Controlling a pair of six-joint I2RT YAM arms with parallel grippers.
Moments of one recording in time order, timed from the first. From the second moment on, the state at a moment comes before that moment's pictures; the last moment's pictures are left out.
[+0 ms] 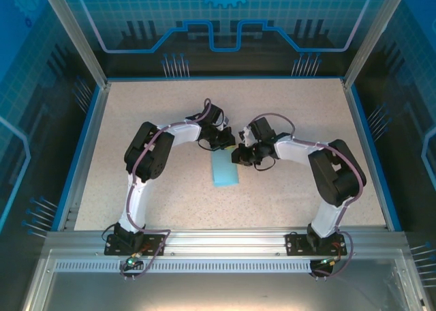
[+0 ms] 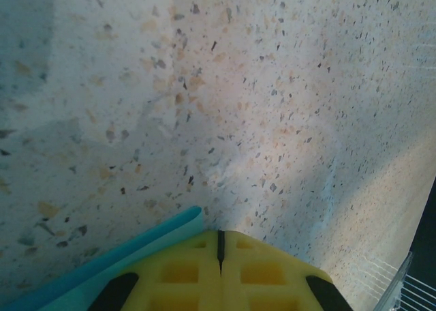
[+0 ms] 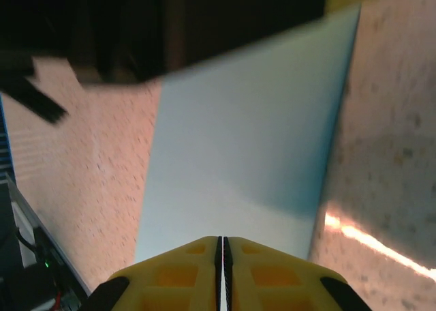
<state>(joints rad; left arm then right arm) -0.47 2.22 1.49 -0.30 0.55 -0.76 0.47 1.79 1.01 -0.27 -0.56 0.58</state>
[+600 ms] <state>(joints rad) -0.47 2.22 1.48 -0.29 0.56 -0.74 0.45 1.97 1.09 -0.19 -0.55 0.66</state>
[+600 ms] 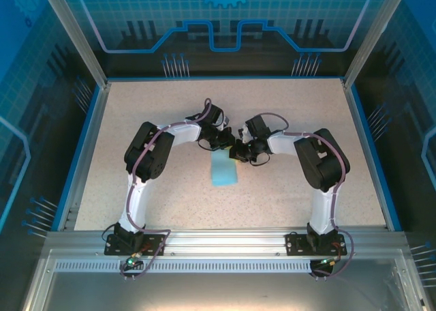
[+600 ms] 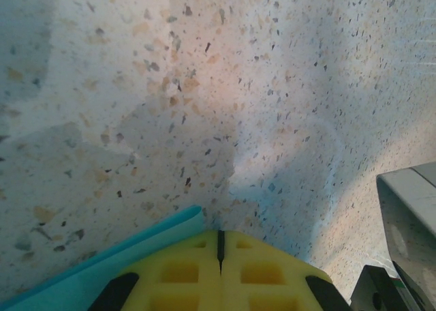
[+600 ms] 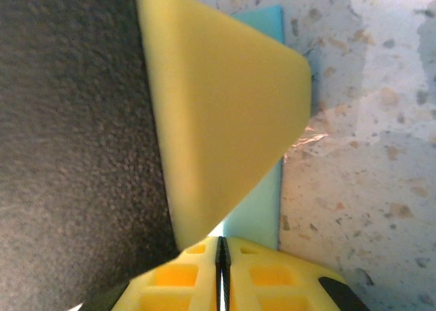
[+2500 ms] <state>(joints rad) -0.45 2.22 1.47 -0.26 0.59 -0.74 0.46 1.94 1.10 -0.21 -0.51 0.65</state>
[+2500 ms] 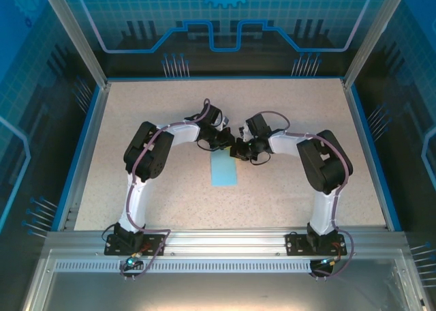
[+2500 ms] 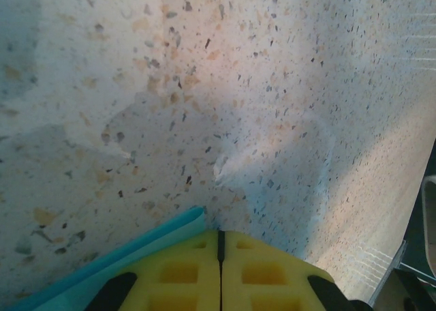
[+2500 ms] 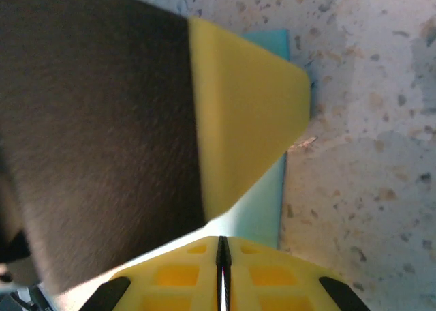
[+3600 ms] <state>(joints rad) -0.45 2.20 1.47 -0.32 0.52 -0.74 0.49 1.96 1.08 -0.20 -0.53 0.65</state>
